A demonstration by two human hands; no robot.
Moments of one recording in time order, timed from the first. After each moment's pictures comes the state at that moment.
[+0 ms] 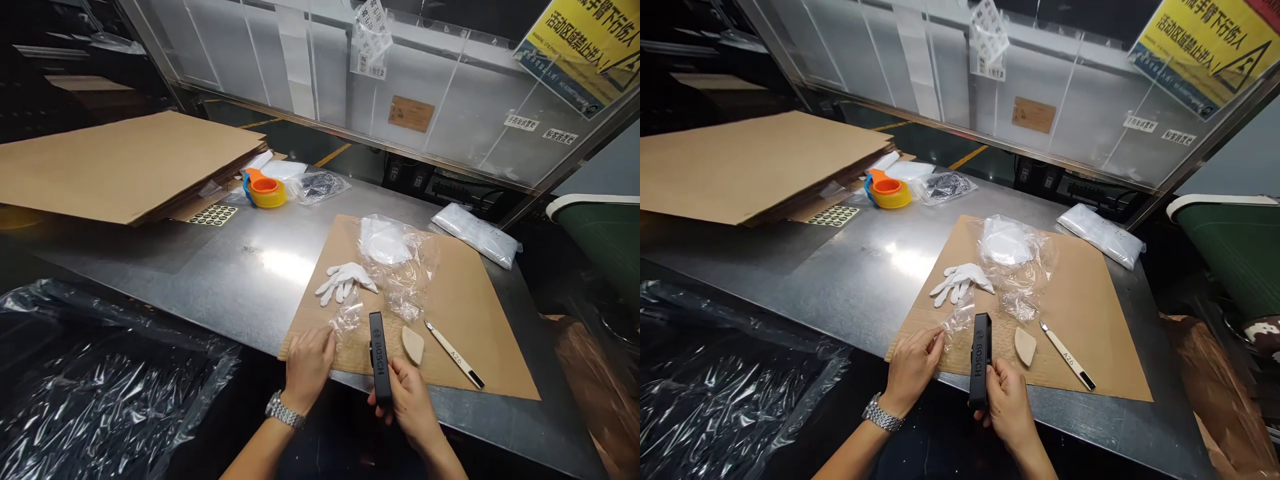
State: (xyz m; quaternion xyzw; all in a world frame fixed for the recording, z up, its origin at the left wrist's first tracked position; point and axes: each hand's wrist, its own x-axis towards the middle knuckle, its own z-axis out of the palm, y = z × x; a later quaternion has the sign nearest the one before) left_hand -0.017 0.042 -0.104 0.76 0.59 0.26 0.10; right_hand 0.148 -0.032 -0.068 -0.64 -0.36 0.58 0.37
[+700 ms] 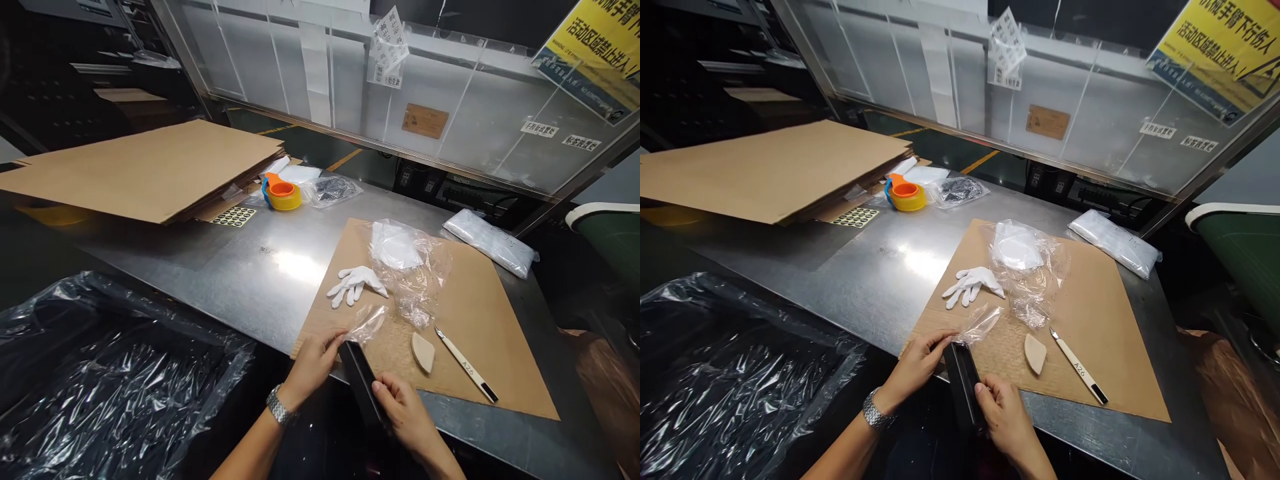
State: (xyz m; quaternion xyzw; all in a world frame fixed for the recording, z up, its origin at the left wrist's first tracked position) left_hand -0.034 0.053 -0.084 0.72 0.51 0.29 0.36; right_hand 0.145 -0.032 -0.087 -0.60 -0.55 0.52 0.26
